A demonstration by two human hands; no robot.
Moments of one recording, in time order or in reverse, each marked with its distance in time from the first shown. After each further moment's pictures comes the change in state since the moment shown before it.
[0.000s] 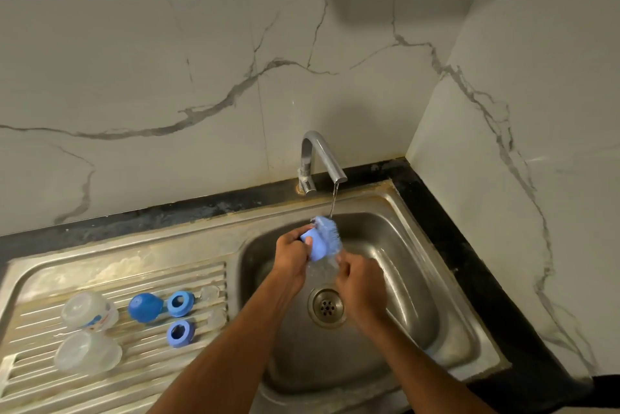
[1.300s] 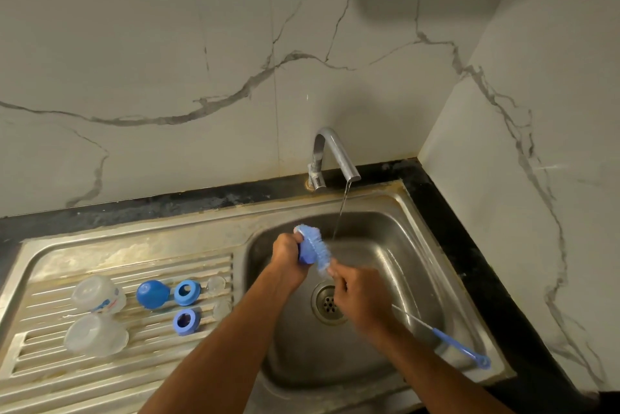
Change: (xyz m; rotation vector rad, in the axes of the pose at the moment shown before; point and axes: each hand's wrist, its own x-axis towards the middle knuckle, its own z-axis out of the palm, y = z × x) left_hand -0.002 0.010 -0.012 -0.454 0.109 -0.275; right_hand -0.002 0.008 0.000 -0.048 -0.116 -0.261
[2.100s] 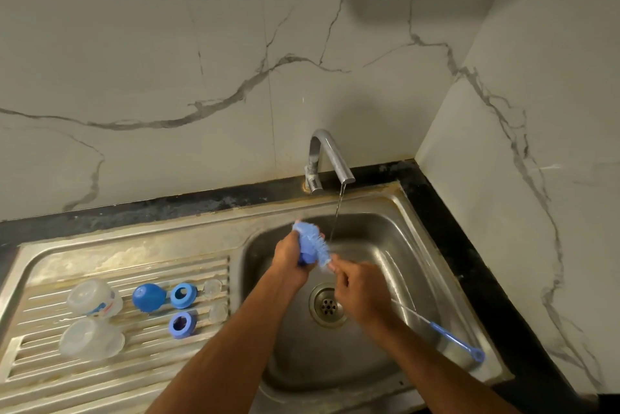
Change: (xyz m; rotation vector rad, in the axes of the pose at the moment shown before) left_hand -0.005 -0.003 0.012 0.053 -0.050 0.012; right_hand 0.007 0.006 -0.003 0.026 0.073 -0.059
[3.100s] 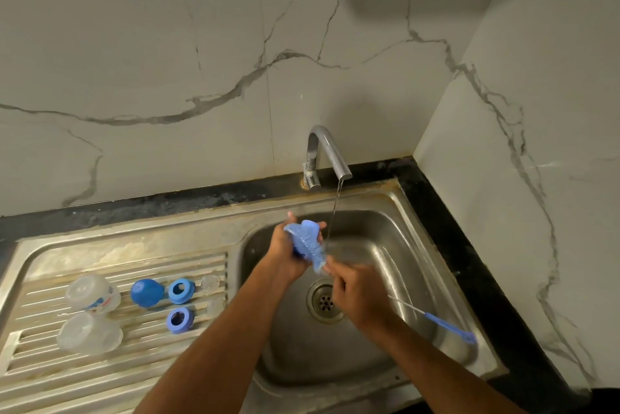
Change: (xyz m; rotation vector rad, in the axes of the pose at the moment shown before) left_hand -0.003 0.010 0.001 -0.068 -0.102 -0.096; right_hand -0.006 0.001 -0.005 0.059 0.063 -0.122
